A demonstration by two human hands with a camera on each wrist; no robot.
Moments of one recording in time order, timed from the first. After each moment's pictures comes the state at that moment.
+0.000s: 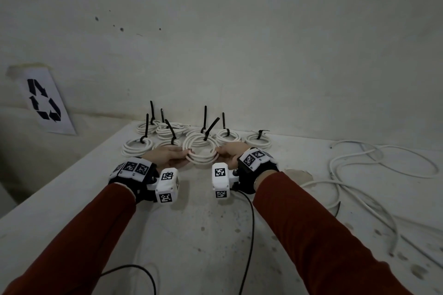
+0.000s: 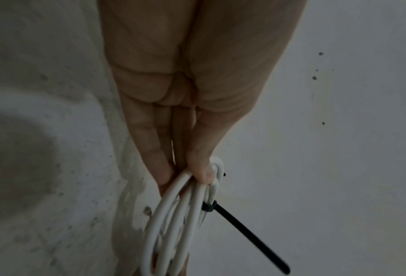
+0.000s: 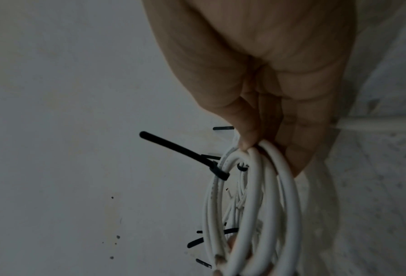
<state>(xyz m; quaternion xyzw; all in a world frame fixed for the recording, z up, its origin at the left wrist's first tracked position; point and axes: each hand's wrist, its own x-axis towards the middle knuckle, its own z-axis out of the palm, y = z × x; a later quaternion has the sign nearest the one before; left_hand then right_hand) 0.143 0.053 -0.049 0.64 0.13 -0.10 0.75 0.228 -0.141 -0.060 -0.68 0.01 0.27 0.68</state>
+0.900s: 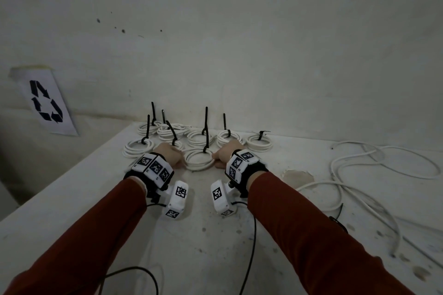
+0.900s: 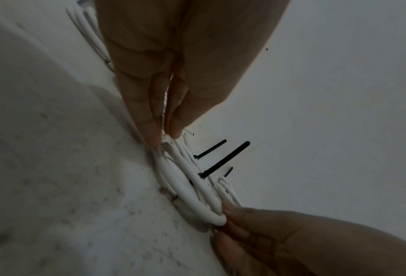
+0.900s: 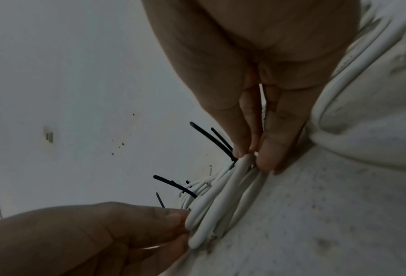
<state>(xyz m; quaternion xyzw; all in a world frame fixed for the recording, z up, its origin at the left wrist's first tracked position) 0.161 0.053 -0.052 0.85 0.23 0.01 0.47 0.188 -0.132 -0.034 -0.96 -0.03 0.10 0.27</state>
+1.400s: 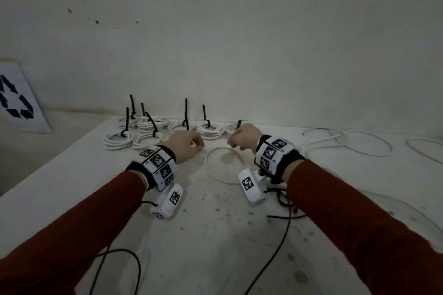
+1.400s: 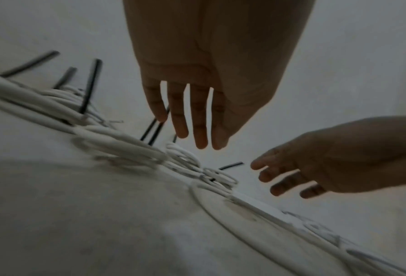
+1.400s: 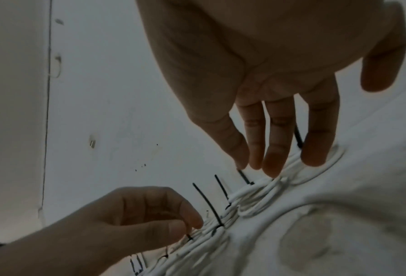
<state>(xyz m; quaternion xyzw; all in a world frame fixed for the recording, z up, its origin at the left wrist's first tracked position) 0.121 -0.039 -0.015 0.97 -0.08 0.05 0.22 0.175 -0.230 -0.005 -0.92 -0.07 0.11 0.37</state>
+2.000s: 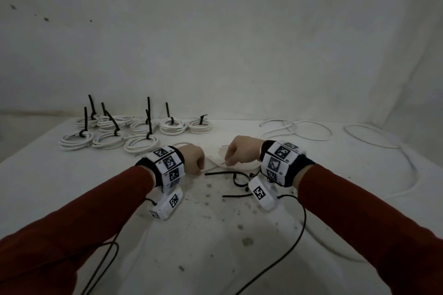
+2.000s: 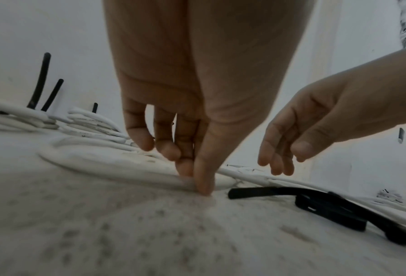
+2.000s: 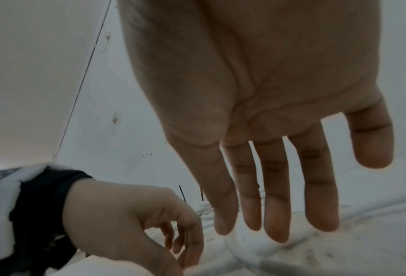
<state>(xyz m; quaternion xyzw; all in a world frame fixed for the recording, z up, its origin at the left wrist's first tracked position) 0.104 -0.151 -0.027 0.97 -0.20 -0.12 0.01 0.099 -0.333 0.003 -0.96 -0.16 0.16 0.15</state>
